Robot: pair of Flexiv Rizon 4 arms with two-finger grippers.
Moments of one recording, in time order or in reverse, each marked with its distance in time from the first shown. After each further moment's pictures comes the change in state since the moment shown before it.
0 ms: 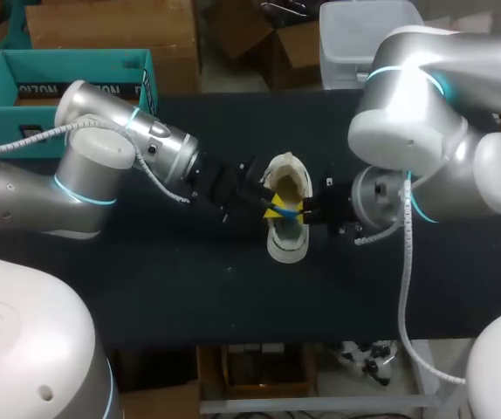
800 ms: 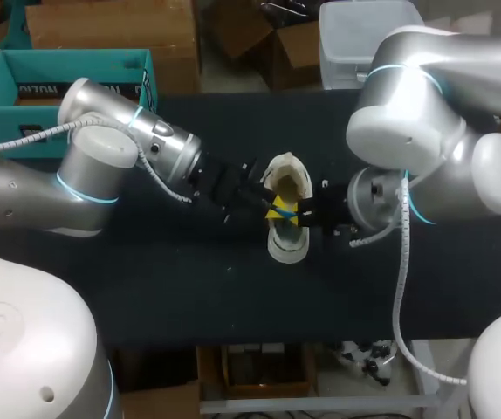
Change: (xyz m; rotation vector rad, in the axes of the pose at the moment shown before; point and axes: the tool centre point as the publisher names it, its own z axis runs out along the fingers) left arm 0.000 -0.001 0.003 0.001 0.014 -0.005; right arm -0.005 -0.013 0.001 0.023 -0.009 0.025
